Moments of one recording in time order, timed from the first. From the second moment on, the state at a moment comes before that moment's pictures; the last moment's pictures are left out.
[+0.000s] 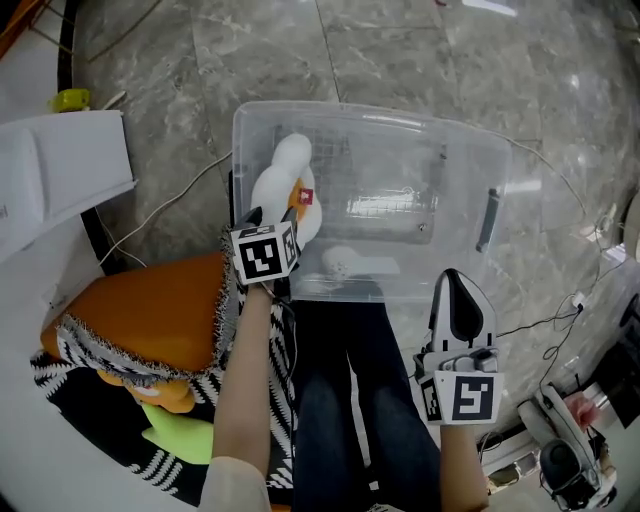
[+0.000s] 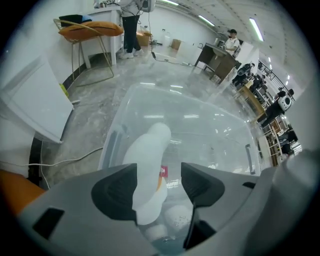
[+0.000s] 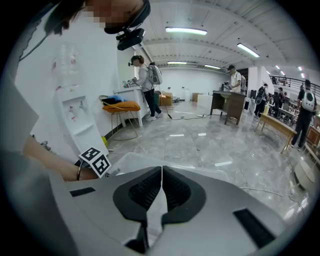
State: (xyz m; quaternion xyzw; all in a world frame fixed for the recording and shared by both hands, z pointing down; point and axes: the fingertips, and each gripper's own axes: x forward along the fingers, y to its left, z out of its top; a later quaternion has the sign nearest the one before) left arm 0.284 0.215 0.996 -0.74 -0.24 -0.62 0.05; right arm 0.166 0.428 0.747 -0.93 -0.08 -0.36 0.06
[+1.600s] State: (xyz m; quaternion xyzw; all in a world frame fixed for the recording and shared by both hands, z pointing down) left arm 0.034 -0.223 0.407 -0.89 0.32 -0.25 -0.19; right arm 0.202 -0.051 0.344 -0.86 0.49 -0.13 -0.04
